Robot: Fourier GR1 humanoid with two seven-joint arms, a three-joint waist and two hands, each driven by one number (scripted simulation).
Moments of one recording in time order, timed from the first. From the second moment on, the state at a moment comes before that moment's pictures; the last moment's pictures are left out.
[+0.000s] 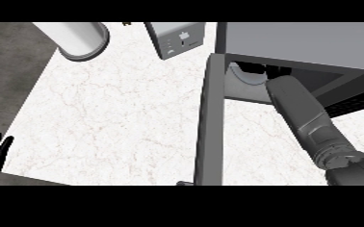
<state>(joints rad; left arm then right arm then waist) 0.38 0.12 0.39 -1.89 0.31 -0.47 -0.24 -1.04 -0.21 -0.09 -0.06 0.18 -0.82 -0.66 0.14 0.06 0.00</state>
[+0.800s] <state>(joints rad) 0.33 0.12 0.38 -1.83 0.28 -0.47 -0.26 -1.06 -0.15 -0.07 -0.06 0.21 -0.83 -0.65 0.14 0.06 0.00</state>
